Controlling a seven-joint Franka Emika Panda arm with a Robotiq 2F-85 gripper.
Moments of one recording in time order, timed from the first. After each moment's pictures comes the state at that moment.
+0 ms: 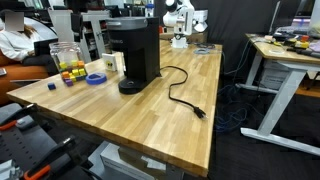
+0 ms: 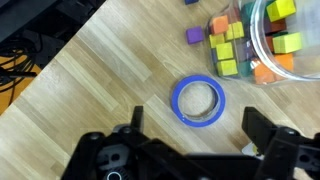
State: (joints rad) arm 0.18 0.11 0.19 -2.25 0.17 2.22 0.81
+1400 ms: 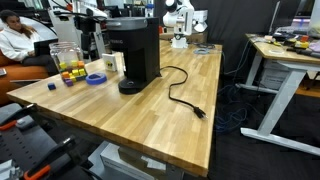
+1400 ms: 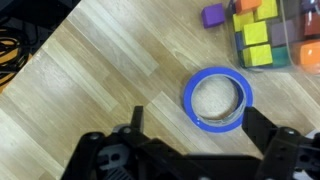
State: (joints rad) arm 0.19 0.27 0.15 -2.24 0.13 2.34 0.82
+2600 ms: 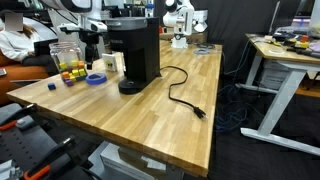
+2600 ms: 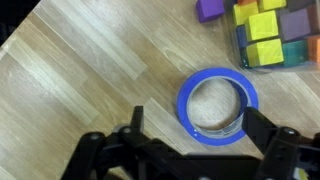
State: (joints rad) arm 0.20 0.37 0.14 -2.25 0.21 2.48 0.74
